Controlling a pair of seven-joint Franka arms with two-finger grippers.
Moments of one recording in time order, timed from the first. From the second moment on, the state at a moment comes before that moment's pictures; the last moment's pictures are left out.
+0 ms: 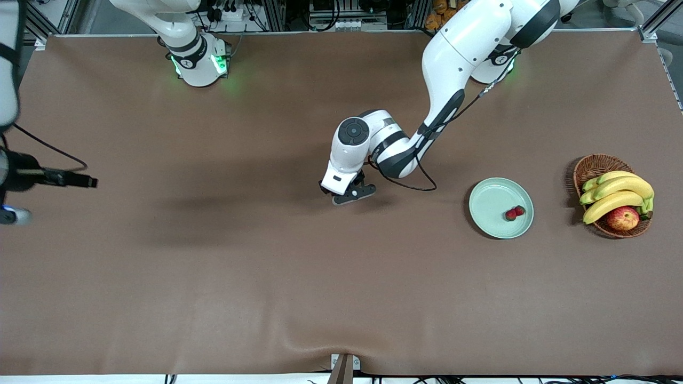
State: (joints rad) left arm -0.54 0.82 -0.36 -1.60 0.31 2.49 -1.35; right arm -0.04 0.26 -0.13 -1.43 0.08 1.45 -0.05
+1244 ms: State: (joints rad) left arm -0.01 0.49 -0.44 -1.76 0.31 2.01 -0.93; right arm -0.02 0.12 -0.09 -1.42 0.04 1.45 0.00
